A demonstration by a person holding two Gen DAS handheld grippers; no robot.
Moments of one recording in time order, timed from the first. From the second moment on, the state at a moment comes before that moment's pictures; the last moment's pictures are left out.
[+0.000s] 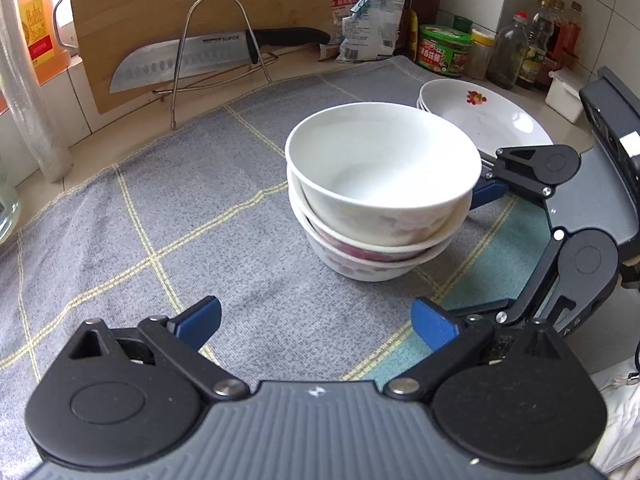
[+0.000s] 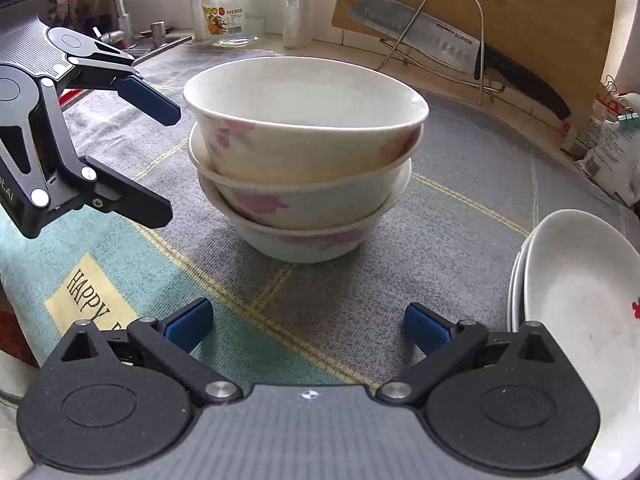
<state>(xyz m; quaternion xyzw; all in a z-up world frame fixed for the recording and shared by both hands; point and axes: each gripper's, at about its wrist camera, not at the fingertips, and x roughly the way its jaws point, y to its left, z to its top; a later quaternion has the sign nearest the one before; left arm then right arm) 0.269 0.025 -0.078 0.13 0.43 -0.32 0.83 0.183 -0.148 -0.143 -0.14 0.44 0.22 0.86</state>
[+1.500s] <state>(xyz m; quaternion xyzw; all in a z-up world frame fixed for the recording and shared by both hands) 0.318 -0.007 -0.095 0.24 0.38 -0.54 0.71 0.243 -0.141 -0.118 -0.23 0.42 0.37 0.80</state>
